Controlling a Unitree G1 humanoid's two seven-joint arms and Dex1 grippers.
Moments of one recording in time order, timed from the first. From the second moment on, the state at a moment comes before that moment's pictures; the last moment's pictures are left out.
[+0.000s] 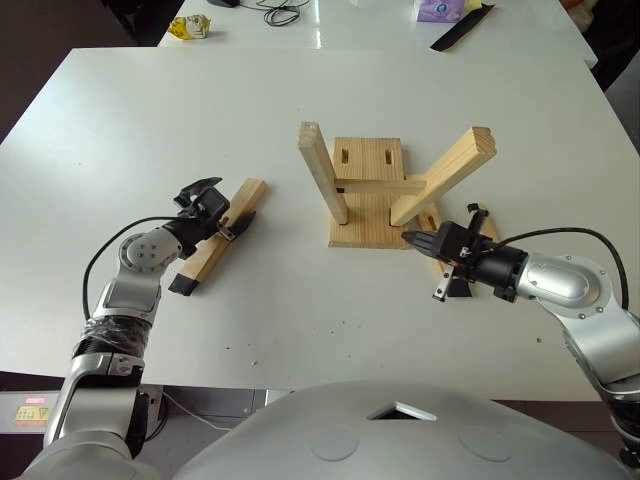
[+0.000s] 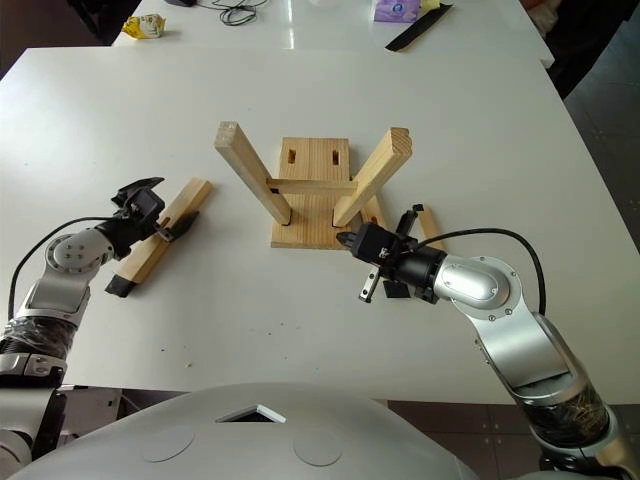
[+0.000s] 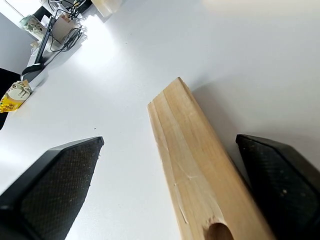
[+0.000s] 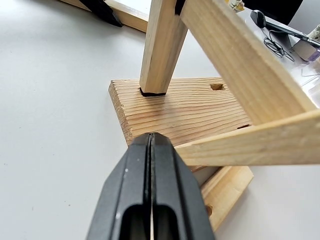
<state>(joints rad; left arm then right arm) -0.12 0.64 -0.05 0.38 0.01 -0.18 -0.57 0.13 -0.77 0.19 -0.74 0.10 0.52 0.70</state>
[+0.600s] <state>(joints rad) -0.18 0.66 -0.03 0.42 0.03 -0.14 -0.54 0.26 -0.85 0.16 -0.60 0.03 0.39 0.74</state>
